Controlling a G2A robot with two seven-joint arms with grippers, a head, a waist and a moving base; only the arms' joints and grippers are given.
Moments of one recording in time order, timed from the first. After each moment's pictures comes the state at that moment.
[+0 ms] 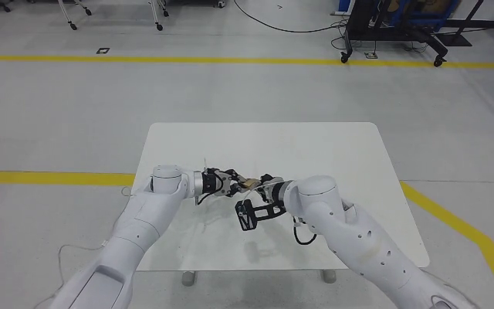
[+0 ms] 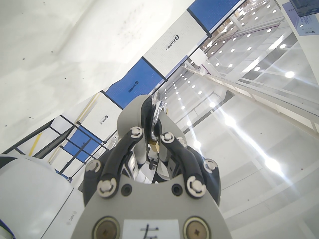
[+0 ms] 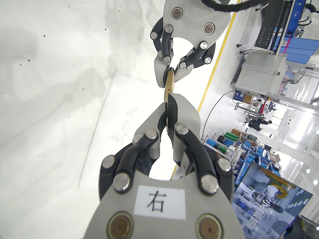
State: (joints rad) left arm 0.82 -1.31 -0.92 -0.85 -0.69 0.54 -1.02; right arm -1.07 -1.17 0.87 -1.88 -1.90 -1.01 0.63
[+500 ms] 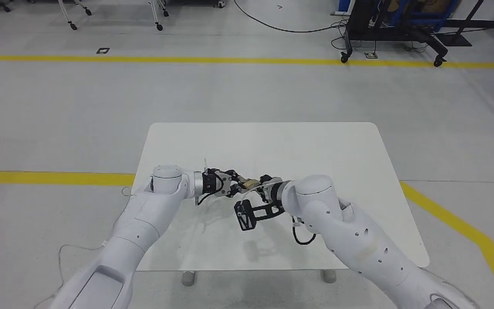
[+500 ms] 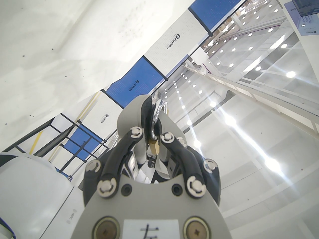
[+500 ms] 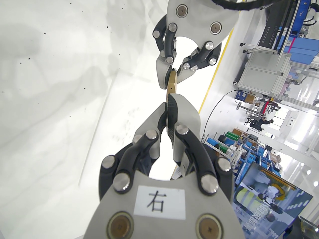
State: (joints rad) left arm 0.82 -1.30 -0.92 -0.85 -0.69 0.54 -1.02; right arm -1.06 -1.17 0.85 -1.86 -1.88 -1.01 0.66
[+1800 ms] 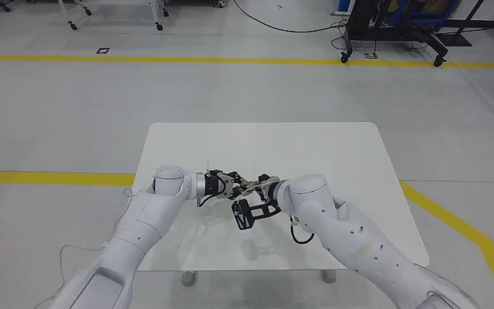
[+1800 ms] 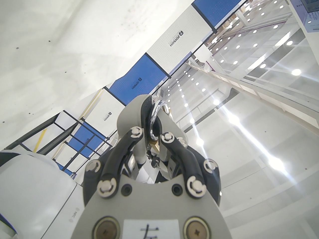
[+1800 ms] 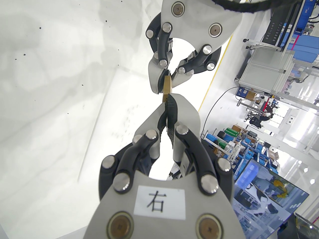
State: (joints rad) left arm 0.83 -1.30 -0.91 -0.88 -0.69 0.55 -1.03; right arm -1.02 -1.19 0.81 -1.84 -1.86 -1.01 0.73
